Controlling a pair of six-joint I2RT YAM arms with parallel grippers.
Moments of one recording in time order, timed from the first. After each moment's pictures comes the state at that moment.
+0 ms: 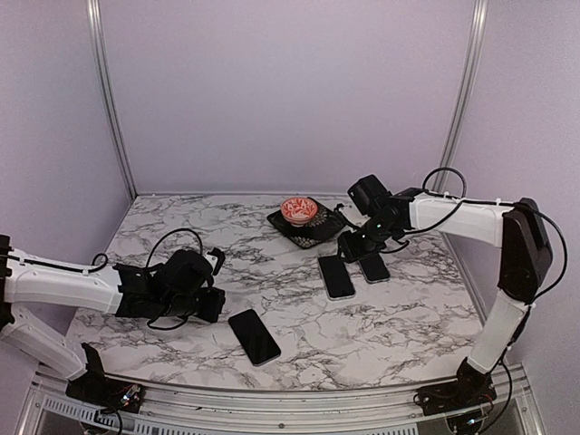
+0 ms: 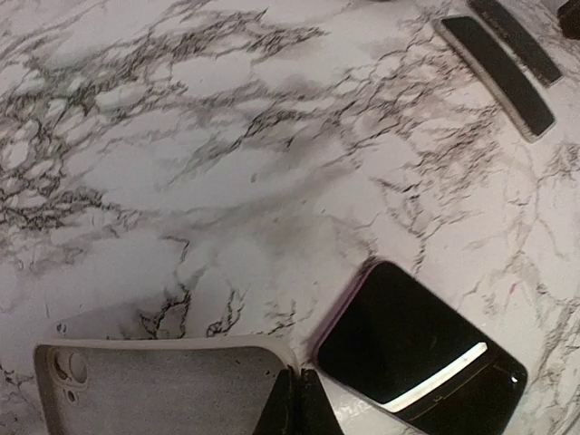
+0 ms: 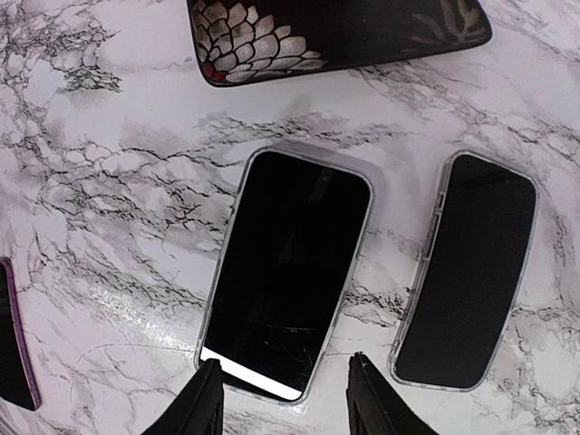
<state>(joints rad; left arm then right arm) -0.97 1.37 0.64 -0.18 -0.26 -0.54 0.59 1.77 1.34 -0.66 -0.02 0.16</state>
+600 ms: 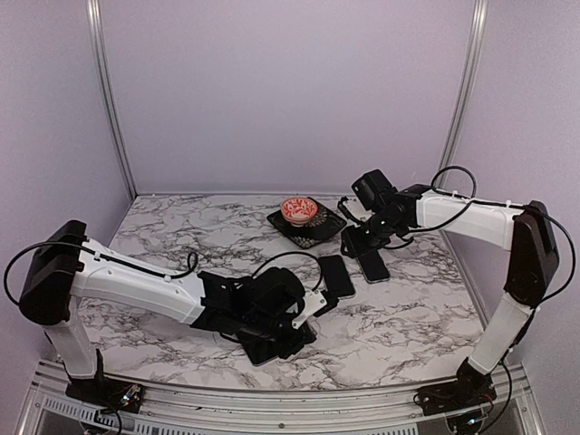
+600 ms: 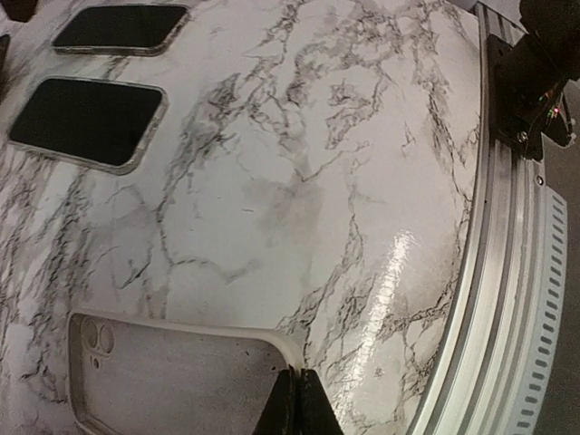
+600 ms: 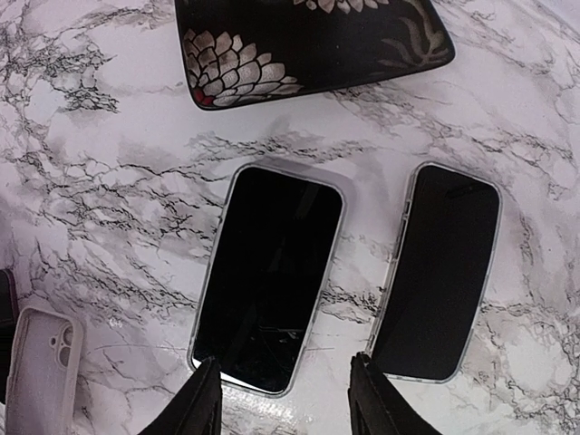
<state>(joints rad) -1.24 1.76 1.12 -0.15 0.02 -0.14 0.60 1.71 1.34 -0.66 0.03 0.16</state>
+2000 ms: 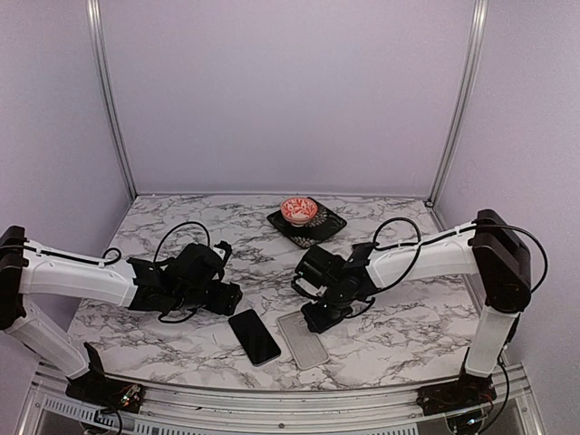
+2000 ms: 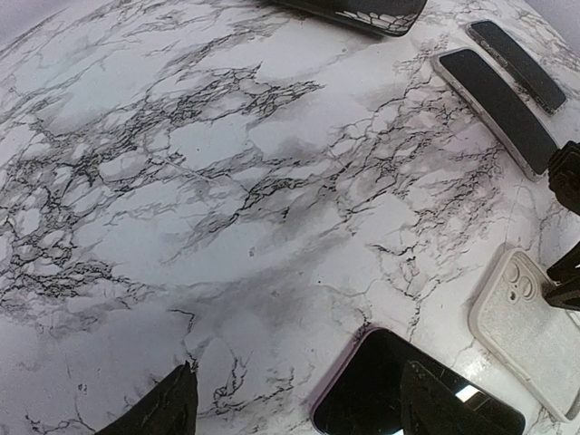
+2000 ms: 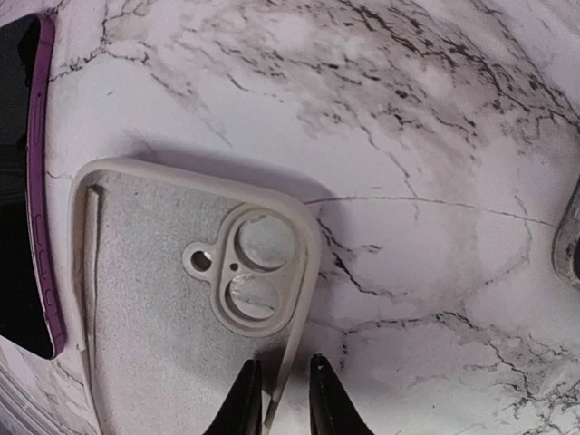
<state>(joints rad) -0.95 1.45 0.74 -0.14 -0.32 -0.46 0.99 1.84 1.15 -0.59 -0.04 0.40</state>
